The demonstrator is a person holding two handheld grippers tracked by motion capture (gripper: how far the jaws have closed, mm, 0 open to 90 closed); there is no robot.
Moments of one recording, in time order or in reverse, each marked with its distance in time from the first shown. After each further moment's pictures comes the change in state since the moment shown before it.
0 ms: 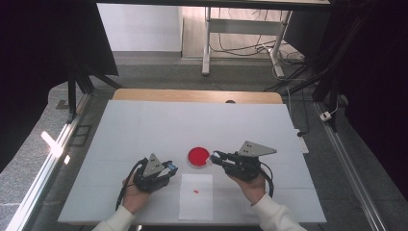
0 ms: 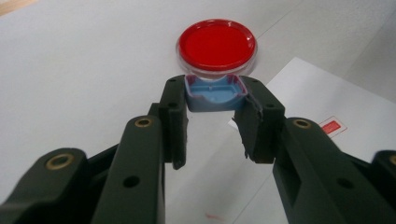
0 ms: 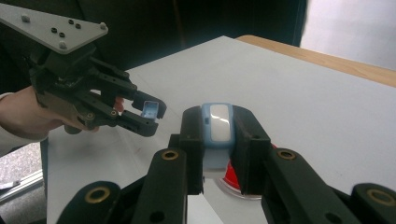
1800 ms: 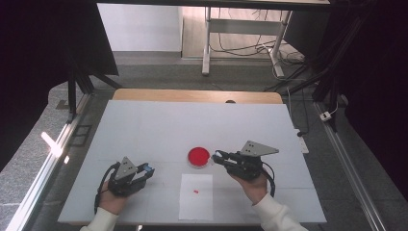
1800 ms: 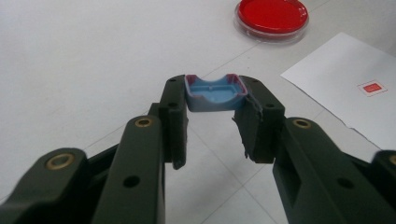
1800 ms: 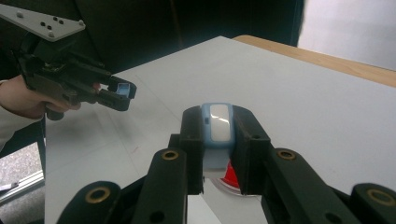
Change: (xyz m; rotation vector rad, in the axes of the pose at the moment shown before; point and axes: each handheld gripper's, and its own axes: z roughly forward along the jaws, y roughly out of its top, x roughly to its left) left arm 0.032 -0.039 -0.044 0.012 0.079 -0.111; right arm -0.003 -0.001 -0.004 -0.003 -0.008 0.005
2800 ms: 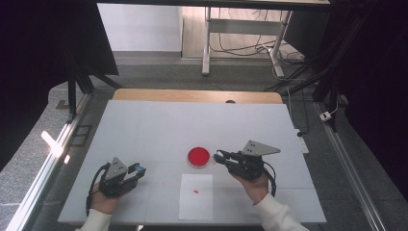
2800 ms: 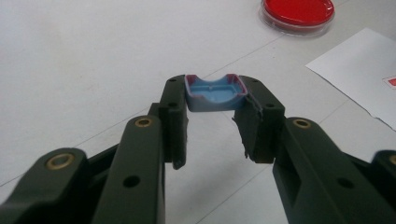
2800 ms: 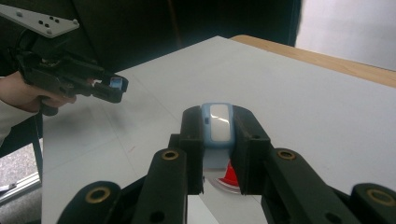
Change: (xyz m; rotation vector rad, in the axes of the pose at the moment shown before) left arm 0.017 -0.012 -0.012 0.004 0.040 -0.043; right arm -0.003 -0.001 -0.003 0.000 -0.007 0.002
